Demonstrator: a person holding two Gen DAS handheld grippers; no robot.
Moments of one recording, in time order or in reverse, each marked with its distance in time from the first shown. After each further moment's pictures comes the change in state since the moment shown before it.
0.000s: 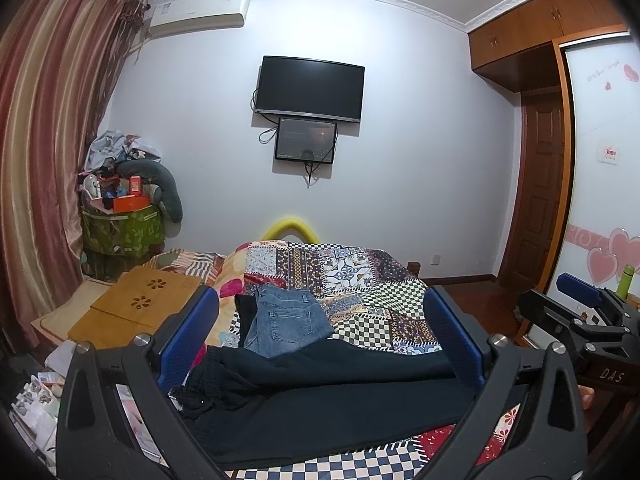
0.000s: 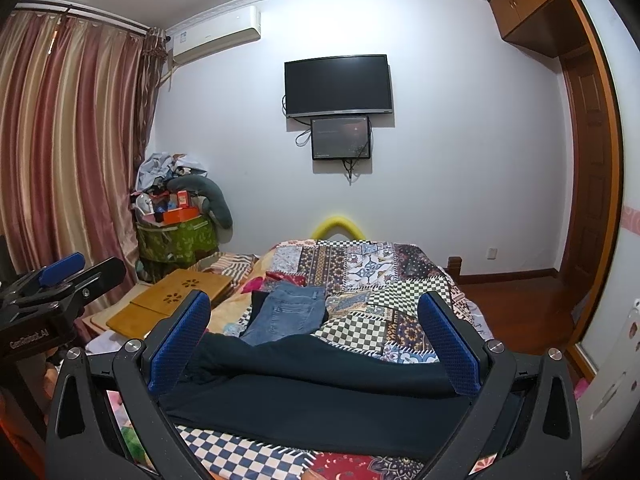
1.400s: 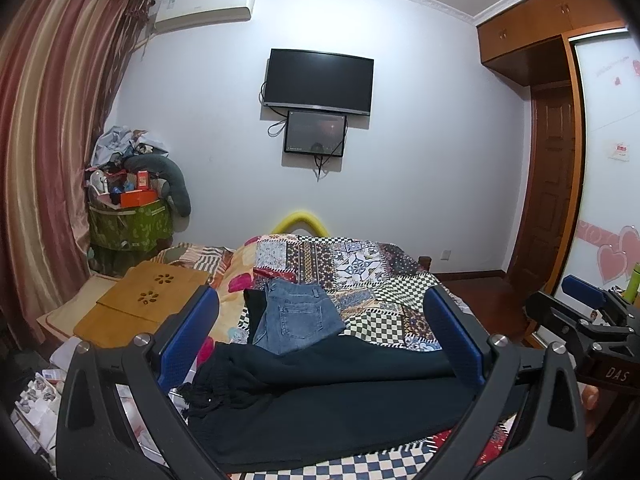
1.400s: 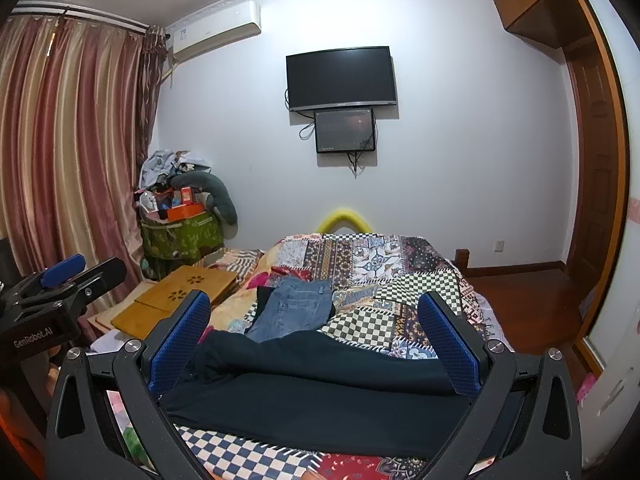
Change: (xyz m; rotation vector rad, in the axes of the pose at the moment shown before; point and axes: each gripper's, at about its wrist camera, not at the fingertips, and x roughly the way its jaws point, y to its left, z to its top) left arm 0.023 0.008 -0.003 -0.001 0.024 0.042; right arm 0.020 -0.006 -0.006 0.014 0.036 0.020
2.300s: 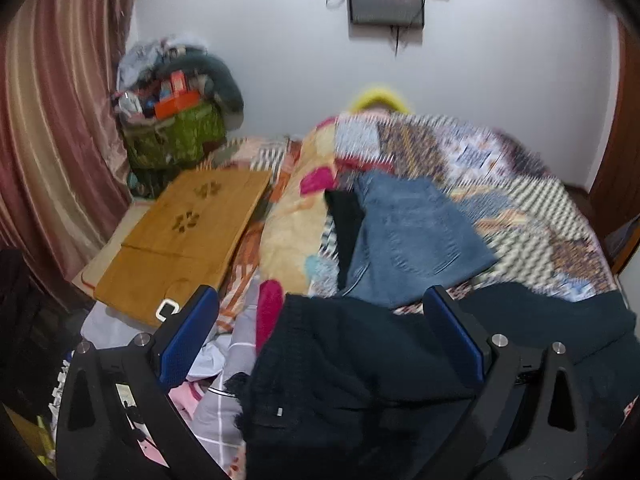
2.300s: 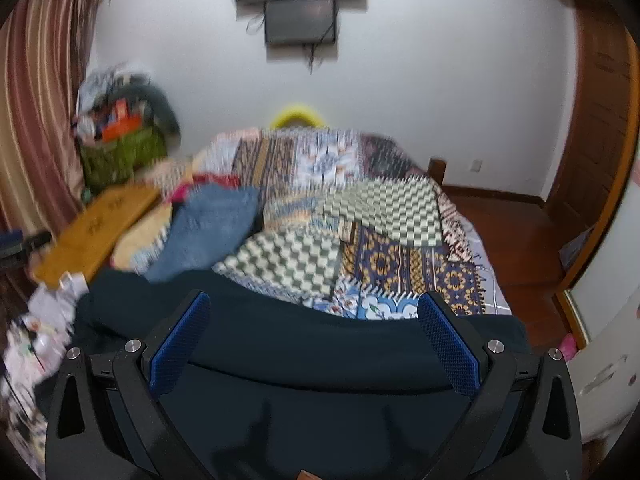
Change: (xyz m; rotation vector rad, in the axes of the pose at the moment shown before) left arm 0.280 0.126 -0.067 0.038 0.476 0.263; right arm 0.168 -0.096 -0.053 -0.017 0.419 -0.104
